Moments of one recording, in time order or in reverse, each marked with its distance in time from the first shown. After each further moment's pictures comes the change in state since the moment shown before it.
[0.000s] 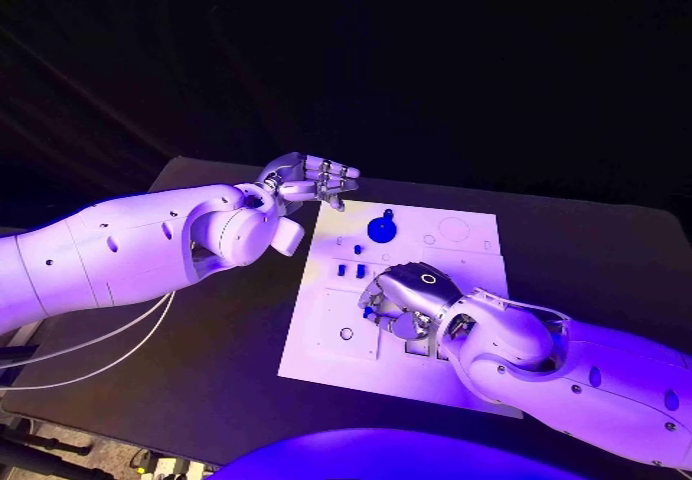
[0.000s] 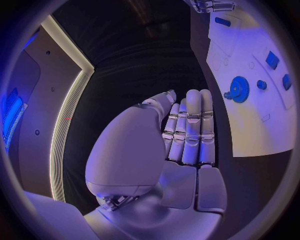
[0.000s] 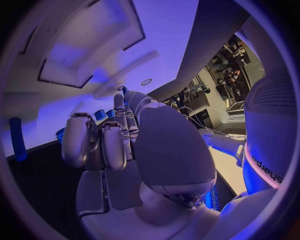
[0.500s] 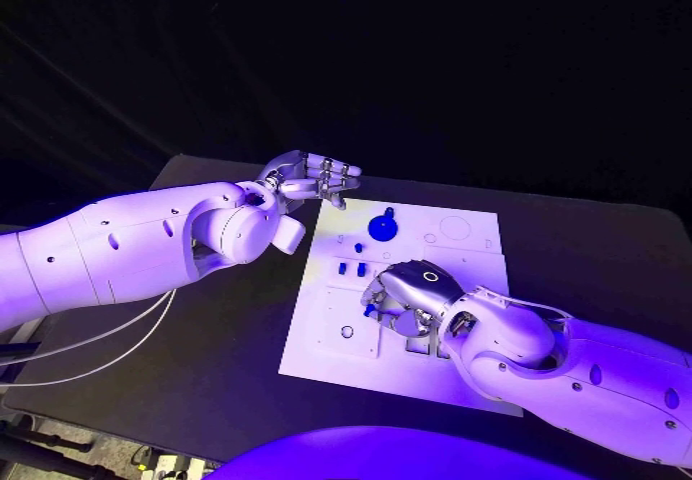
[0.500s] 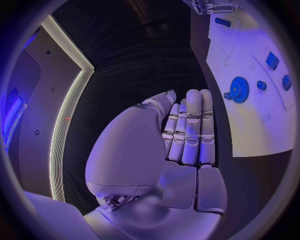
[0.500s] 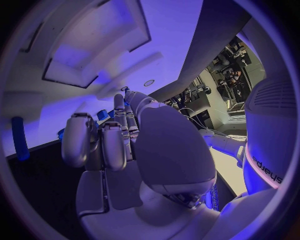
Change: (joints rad) left arm 0.000 0.000 0.000 0.001 0.000 0.001 -0.002; left_hand 0.000 0.000 0.000 0.000 0.000 0.000 0.000 0.000 0.000 -0.007 0.000 0.000 0.000 0.000 0.000 -0.005 0.000 0.000 0.000 0.000 0.000 0.000; right arm -0.001 -0.001 0.000 -0.007 -0.006 0.000 -0.002; right_hand -0.009 0.001 0.000 0.000 0.000 -0.001 0.001 -0.003 0.001 0.000 0.000 0.000 0.000 0.000 0.000 0.000 -0.003 0.000 0.000 0.000 0.000 0.000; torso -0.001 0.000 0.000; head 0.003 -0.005
